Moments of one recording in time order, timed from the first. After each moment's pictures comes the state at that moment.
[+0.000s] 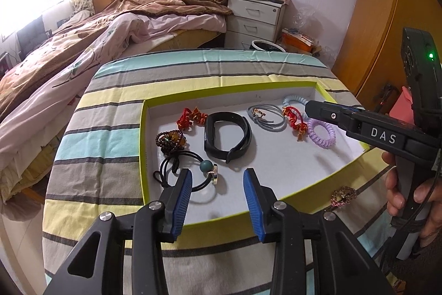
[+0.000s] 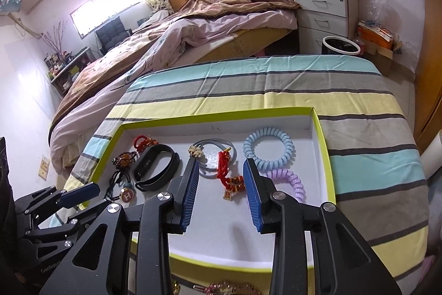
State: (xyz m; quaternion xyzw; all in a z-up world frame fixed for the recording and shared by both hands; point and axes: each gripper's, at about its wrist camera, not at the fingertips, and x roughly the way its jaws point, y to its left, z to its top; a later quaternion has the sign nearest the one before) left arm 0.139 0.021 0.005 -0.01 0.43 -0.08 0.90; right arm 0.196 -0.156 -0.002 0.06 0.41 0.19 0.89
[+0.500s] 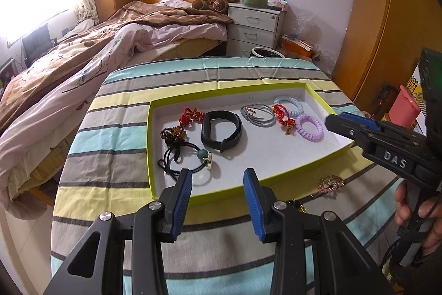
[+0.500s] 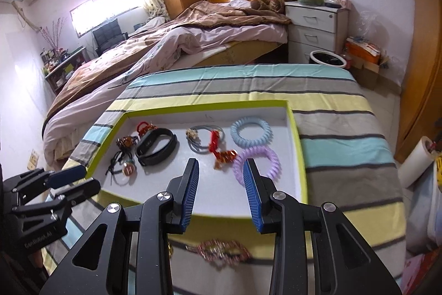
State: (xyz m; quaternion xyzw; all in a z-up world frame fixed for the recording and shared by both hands) left arm 0.103 0.014 0.020 0.00 0.41 -0.07 0.91; right arm 0.142 -0.171 0.011 0.03 0.38 0.16 0.91
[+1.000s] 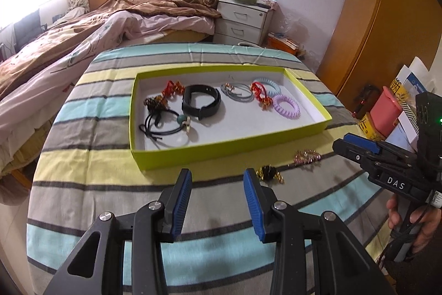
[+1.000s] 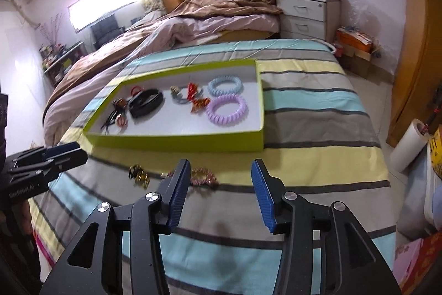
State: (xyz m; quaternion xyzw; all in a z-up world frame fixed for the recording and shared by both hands) left arm 0.071 0.016 0.002 -0.04 0.42 -0.11 0.90; right arm 0.093 -0.211 -0.012 0.03 0.40 0.17 0.90
